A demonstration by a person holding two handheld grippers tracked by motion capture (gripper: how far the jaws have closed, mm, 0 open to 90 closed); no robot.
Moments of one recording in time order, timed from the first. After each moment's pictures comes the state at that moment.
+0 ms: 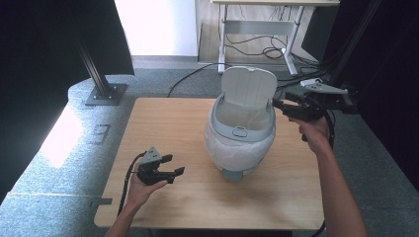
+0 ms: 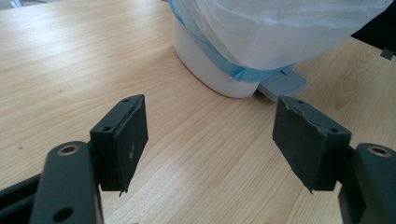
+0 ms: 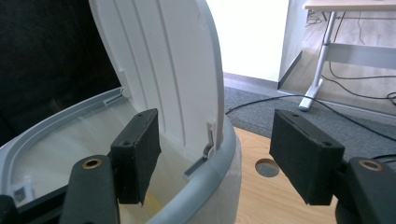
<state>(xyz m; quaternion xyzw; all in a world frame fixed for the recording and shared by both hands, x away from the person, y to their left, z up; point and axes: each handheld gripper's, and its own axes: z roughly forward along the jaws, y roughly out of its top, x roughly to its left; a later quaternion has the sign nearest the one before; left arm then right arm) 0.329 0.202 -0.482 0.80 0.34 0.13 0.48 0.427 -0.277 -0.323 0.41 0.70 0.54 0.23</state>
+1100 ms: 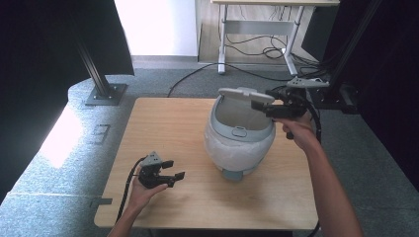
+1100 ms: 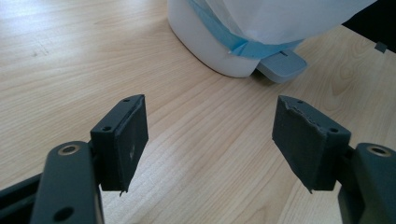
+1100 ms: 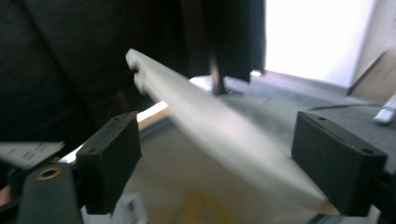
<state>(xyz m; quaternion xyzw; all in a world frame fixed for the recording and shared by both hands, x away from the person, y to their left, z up) 0.331 0.205 -0.507 0.80 0.36 0.08 0.48 0.422 -0.228 -0.306 0.33 0.73 0.58 0.15</state>
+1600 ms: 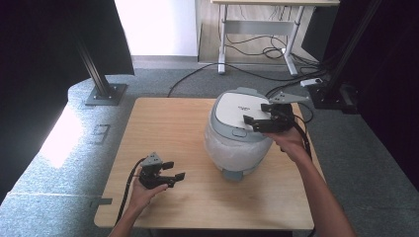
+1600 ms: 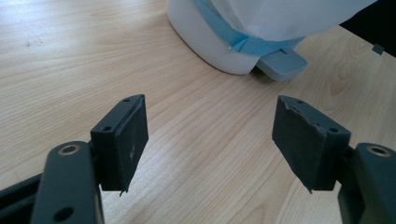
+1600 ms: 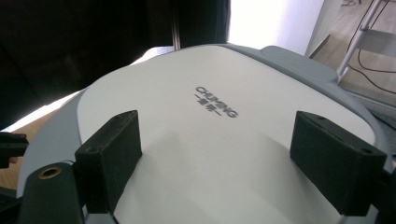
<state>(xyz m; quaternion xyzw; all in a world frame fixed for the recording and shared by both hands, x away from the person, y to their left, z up) 0.332 0.206 -0.511 0.80 0.37 0.07 0.48 0.404 -0.198 -0.337 0.37 0.76 0.49 0.22</state>
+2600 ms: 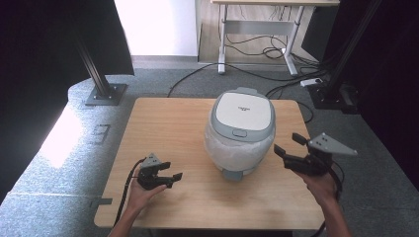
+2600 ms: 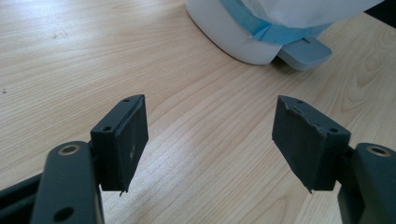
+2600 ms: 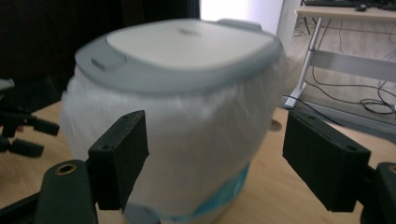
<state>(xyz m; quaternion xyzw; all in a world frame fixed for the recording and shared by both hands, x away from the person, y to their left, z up) 0.331 0.211 -0.516 0.80 0.38 0.10 0.45 0.293 -0.269 -0.373 0.38 0.70 0.53 0.29</state>
